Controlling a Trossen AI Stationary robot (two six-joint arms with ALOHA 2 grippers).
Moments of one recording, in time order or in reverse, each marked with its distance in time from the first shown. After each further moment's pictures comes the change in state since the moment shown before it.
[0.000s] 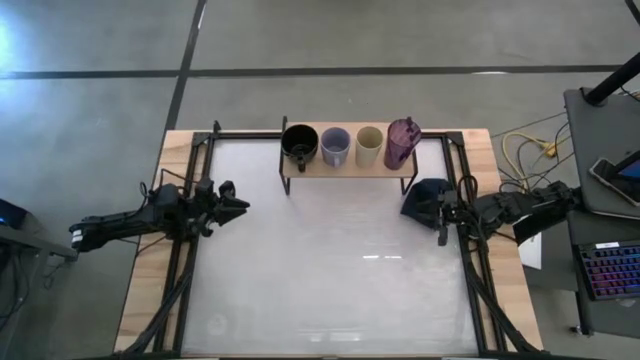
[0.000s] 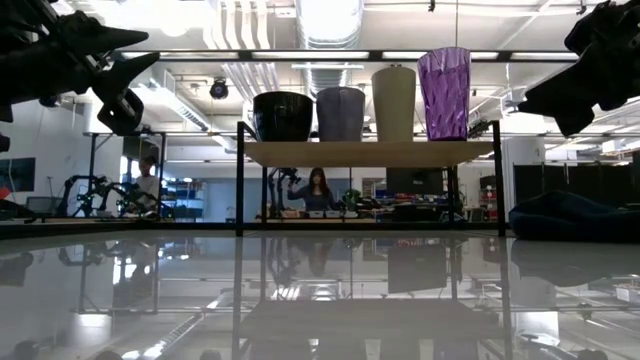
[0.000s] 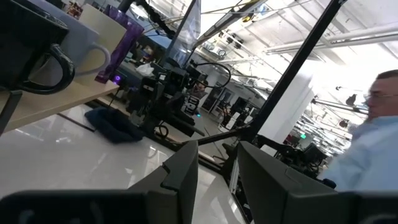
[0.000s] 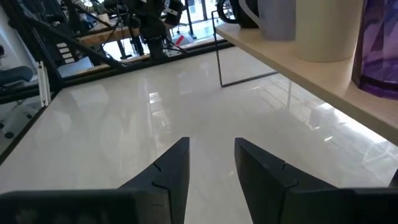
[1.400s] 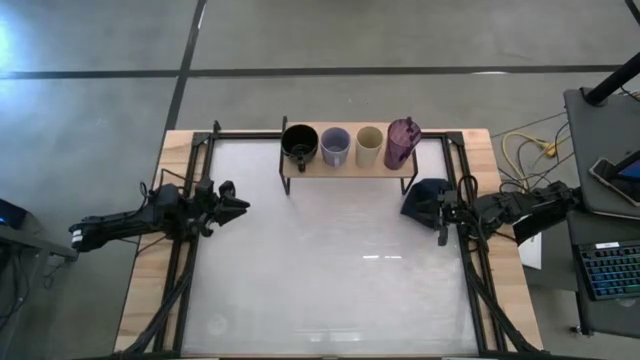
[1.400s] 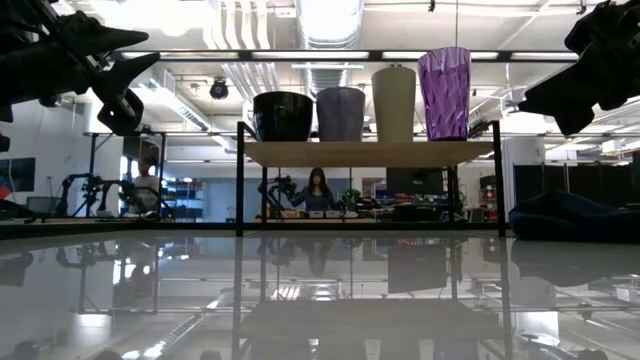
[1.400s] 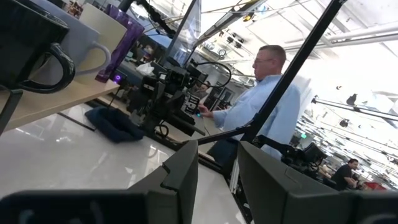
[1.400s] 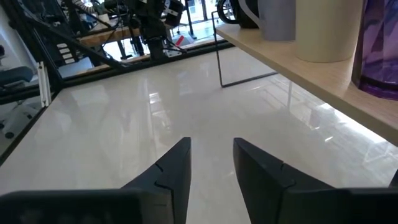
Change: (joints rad) left arm 0.000 0.002 0.000 0.000 0.000 0.000; right arm 0.000 0.000 0.001 0.000 0.000 0.000
